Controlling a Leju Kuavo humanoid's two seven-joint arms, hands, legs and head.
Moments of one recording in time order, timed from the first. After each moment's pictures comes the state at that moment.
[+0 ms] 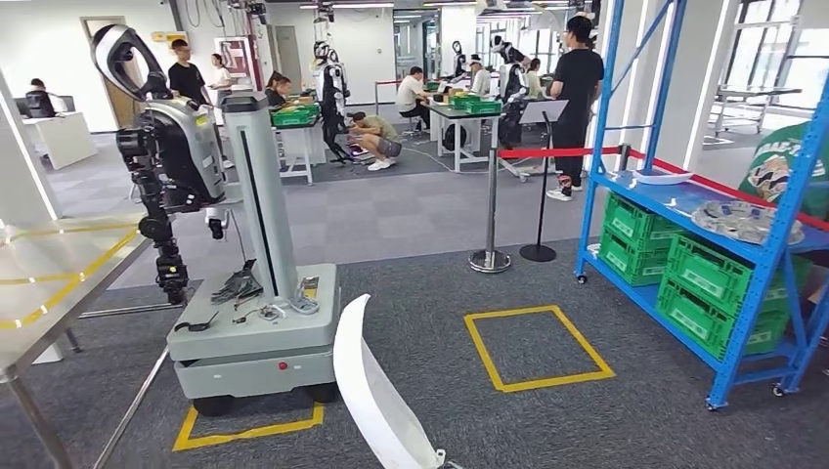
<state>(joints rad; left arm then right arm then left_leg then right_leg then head) -0.12 -0.15 0.73 -0.20 -1.16 0.01 0.08 -0.02 0.07 0.62 -1.62 0.77 -0.20 -0.40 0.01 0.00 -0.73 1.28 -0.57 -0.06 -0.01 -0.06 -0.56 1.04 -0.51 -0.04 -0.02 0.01</state>
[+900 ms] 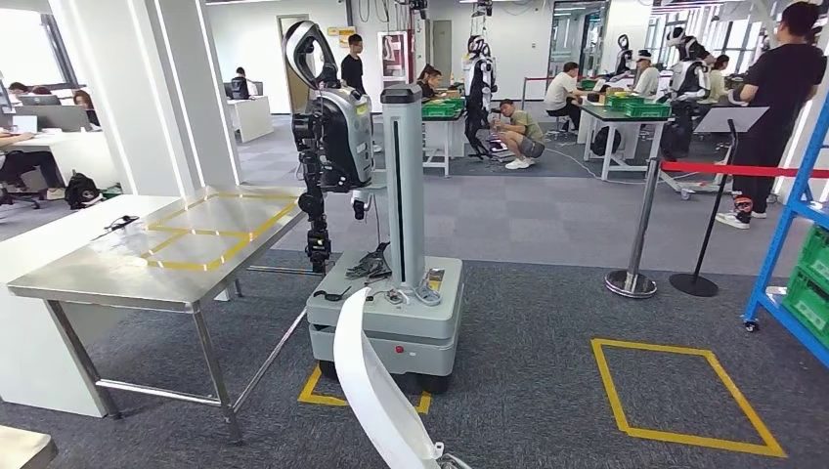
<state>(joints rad) -0.11 -0.15 0.73 -0.20 -1.13 0.02 0.07 -0.04 0.07 0.62 -1.60 0.76 -0.20 -0.39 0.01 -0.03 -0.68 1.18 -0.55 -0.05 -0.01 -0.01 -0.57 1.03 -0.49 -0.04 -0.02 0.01</state>
